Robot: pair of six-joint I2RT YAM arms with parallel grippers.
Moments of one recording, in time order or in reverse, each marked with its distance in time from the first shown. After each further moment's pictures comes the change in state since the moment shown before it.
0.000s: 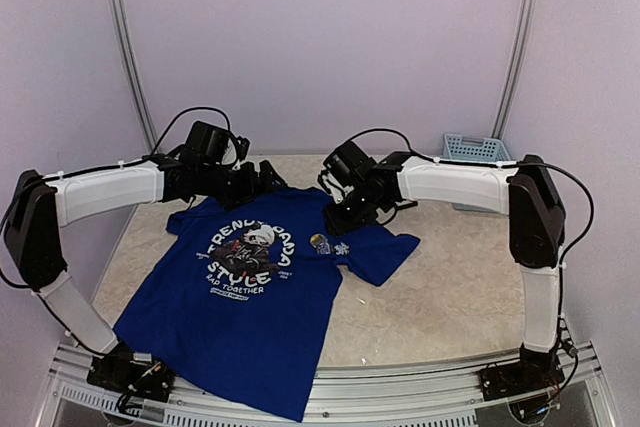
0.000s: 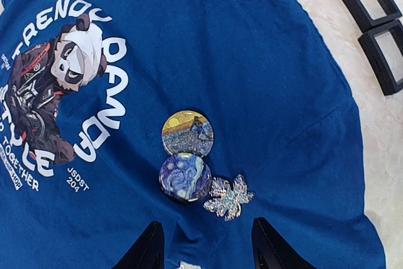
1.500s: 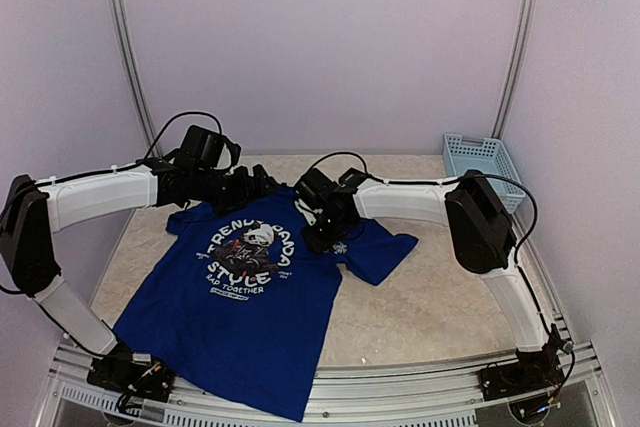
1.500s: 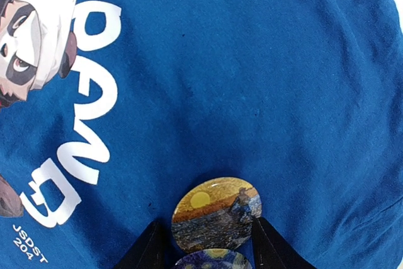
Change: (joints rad) left arm 0.001 -0.048 -0.048 -0.030 -0.052 -0.055; right arm 0.044 0.339 0.264 -0.013 0.061 -0.126
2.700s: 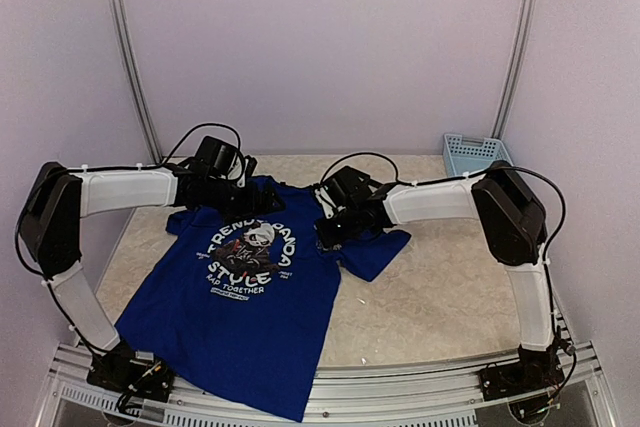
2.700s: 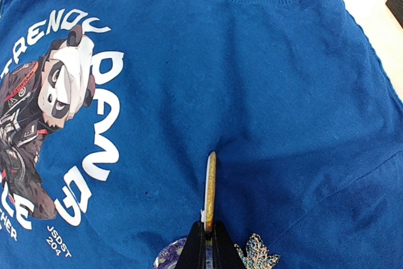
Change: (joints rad) left arm 0.033 0.152 0.019 0.027 0.119 0.177; right arm -0.057 -0.200 -0.375 0.405 -0.114 0.102
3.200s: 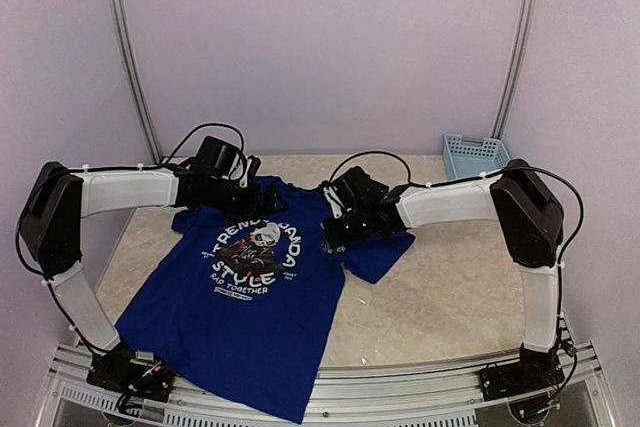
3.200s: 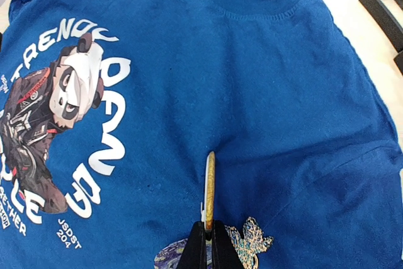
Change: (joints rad) left arm -0.009 0.007 0.004 0.012 0.034 0.017; right arm 0.000 -0.097 -0.118 0.056 0.043 0.026
